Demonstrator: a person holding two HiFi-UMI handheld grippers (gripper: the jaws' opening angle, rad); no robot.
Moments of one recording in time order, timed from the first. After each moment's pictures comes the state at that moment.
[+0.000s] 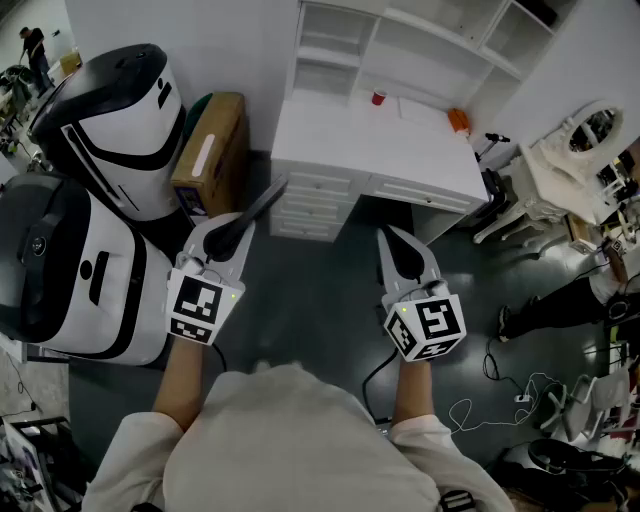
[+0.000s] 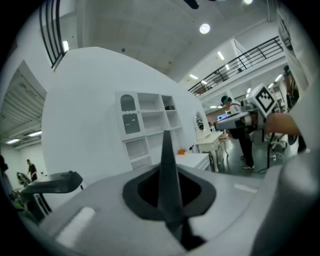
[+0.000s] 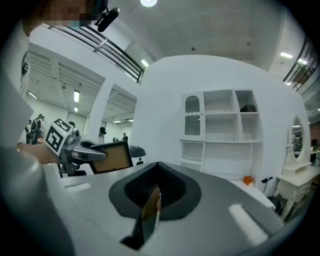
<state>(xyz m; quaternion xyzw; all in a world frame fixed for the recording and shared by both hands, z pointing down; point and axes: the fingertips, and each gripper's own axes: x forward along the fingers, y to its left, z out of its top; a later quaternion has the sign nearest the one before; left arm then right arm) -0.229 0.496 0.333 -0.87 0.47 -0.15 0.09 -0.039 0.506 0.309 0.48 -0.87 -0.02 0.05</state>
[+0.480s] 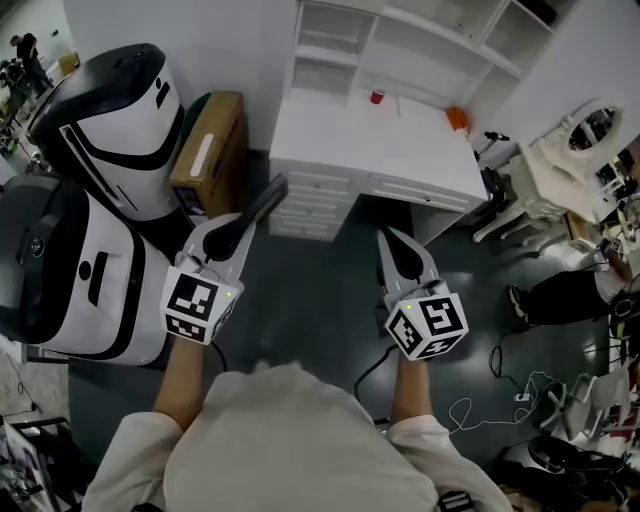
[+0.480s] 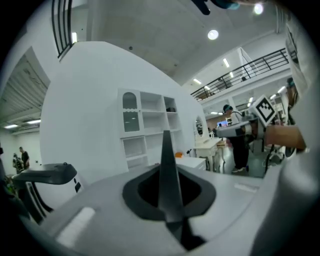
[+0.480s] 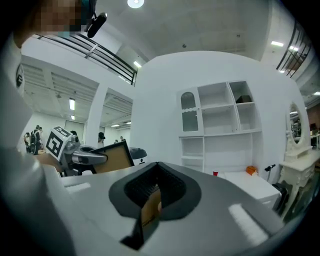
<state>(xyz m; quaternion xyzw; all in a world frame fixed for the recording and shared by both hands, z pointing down) -0.226 0.493 0.333 -0.88 0.46 -0.12 0.06 -0.033 0.502 0.317 0.48 -0.87 0.02 0.02</state>
